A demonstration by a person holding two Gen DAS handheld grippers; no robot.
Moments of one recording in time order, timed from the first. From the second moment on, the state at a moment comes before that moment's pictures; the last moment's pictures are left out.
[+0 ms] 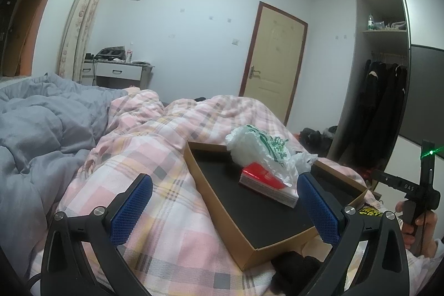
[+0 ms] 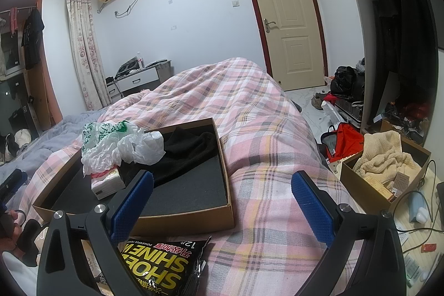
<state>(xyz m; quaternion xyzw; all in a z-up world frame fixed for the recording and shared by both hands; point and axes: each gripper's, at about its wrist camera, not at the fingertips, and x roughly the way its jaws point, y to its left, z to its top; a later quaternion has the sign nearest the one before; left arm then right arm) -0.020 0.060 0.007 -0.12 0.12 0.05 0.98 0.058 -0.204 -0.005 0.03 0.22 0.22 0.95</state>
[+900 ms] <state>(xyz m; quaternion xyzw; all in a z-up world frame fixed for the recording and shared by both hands) -0.020 0.060 0.006 -0.11 0.12 0.05 0.99 0.058 -0.204 -0.005 0.03 0.23 0.22 0.95</state>
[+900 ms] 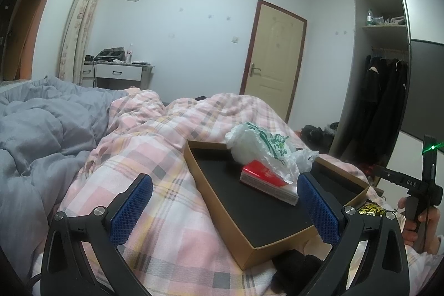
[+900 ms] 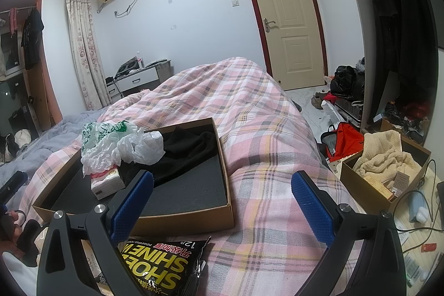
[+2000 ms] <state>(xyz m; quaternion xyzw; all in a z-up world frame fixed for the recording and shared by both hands) -0.021 0.059 0.007 -0.11 0.12 0.05 0.99 0.058 -0.205 -0.005 0.03 0.23 0.22 0.95</state>
